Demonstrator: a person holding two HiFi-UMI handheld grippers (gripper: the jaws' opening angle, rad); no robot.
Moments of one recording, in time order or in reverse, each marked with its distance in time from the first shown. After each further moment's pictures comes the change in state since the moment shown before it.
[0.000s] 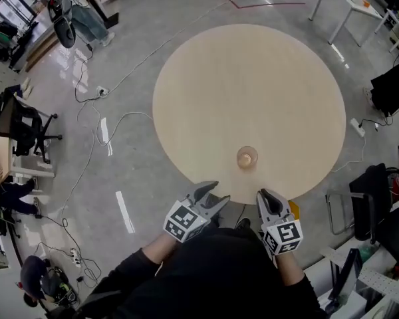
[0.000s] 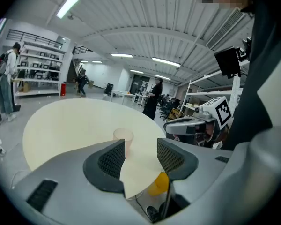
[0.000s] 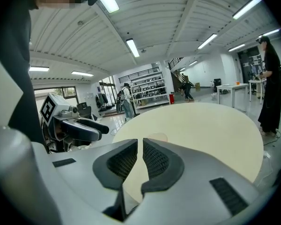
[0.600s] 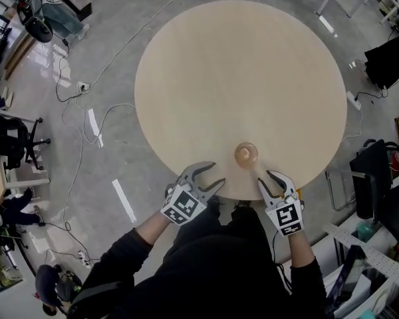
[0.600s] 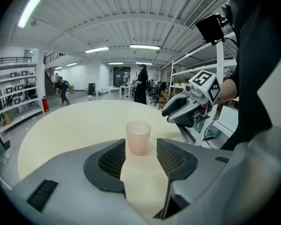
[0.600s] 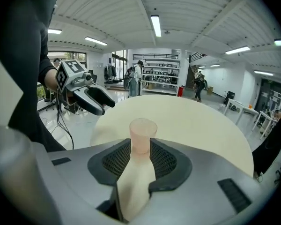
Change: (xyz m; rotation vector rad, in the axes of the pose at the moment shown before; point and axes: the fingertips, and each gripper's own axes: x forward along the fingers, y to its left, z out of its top) left arm 0.066 0.065 -0.017 0.293 0.142 -0.093; right arm 0.054 -0.059 -0.033 -0.310 0.243 0.008
